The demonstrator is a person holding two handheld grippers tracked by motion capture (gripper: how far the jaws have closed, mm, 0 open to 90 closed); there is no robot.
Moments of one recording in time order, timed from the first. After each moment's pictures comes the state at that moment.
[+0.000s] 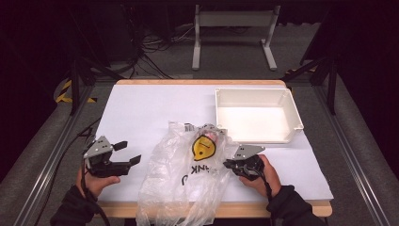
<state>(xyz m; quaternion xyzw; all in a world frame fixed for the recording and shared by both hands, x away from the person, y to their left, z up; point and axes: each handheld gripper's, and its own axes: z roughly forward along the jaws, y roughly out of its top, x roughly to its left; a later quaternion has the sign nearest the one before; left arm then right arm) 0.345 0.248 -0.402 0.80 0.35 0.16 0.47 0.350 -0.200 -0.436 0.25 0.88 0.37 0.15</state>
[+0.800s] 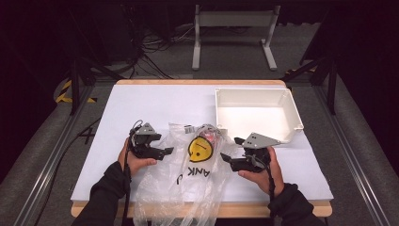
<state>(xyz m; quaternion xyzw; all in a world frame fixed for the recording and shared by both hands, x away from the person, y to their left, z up) 0.421 0.162 -0.440 0.85 0.33 0.08 0.41 0.348 -0.203 -0.393 0.32 0.81 0.46 0.21</state>
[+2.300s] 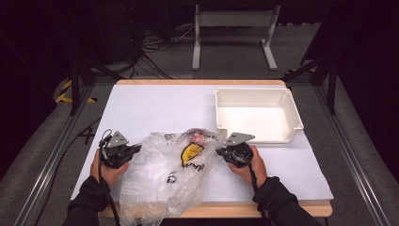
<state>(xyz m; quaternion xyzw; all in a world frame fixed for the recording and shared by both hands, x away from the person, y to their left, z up) 0.378 0.242 -0.433 0.82 0.39 0.18 0.38 0.387 -0.172 -0.437 0.31 0.85 0.38 0.17</state>
